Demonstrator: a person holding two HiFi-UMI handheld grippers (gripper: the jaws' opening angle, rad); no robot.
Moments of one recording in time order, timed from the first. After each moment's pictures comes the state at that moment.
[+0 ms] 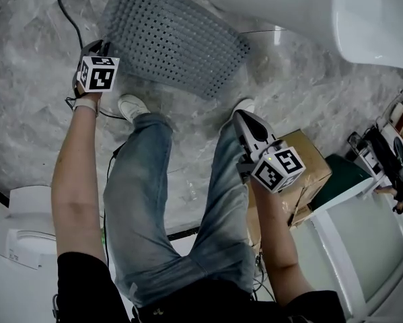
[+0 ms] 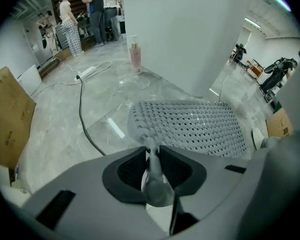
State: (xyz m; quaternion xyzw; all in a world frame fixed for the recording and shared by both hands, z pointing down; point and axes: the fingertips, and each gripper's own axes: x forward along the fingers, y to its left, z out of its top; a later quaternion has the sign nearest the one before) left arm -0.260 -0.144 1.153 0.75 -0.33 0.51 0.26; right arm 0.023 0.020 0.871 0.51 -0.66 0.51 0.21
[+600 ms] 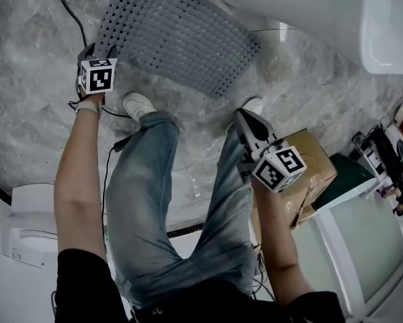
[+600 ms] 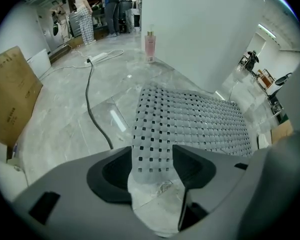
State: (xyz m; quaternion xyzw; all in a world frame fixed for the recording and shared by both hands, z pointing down) left arm -0.297 -0.125 1.196 0.72 -0.37 0.50 0.32; right arm 0.003 0.018 0.902 0.50 -0.65 0.53 0.20
